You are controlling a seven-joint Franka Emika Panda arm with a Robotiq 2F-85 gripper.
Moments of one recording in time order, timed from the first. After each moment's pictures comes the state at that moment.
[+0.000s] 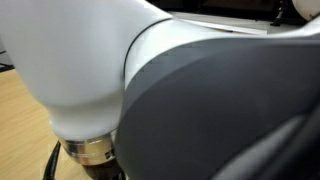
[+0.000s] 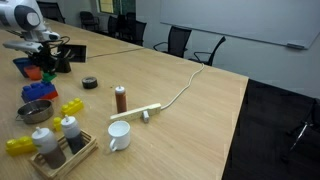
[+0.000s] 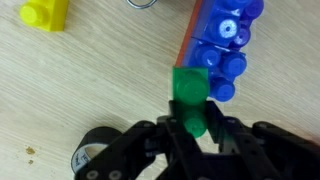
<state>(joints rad) 0.79 0.90 0.18 -1.15 -0.14 2.07 0.25</state>
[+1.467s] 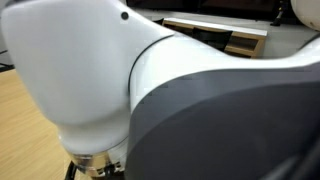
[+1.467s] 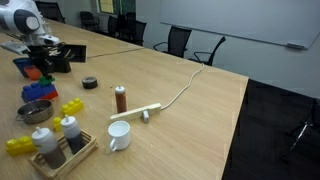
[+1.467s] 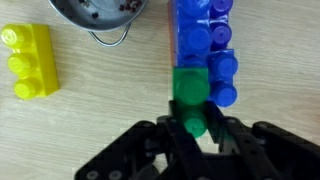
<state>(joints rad) 0.80 0.90 0.18 -1.18 -0.12 2.07 0.62</state>
